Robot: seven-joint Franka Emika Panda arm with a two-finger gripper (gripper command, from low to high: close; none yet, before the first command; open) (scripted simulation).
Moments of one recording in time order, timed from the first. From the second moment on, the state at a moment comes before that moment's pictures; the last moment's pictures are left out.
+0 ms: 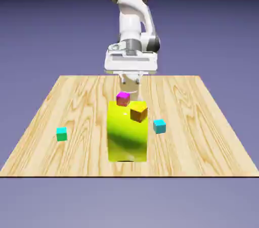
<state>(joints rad) 0.01 -0.60 0.03 -2.80 0.01 3.01 0.76</state>
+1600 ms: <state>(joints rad) 0.38 -0.20 0.13 -2.72 0.13 2.43 1.12</state>
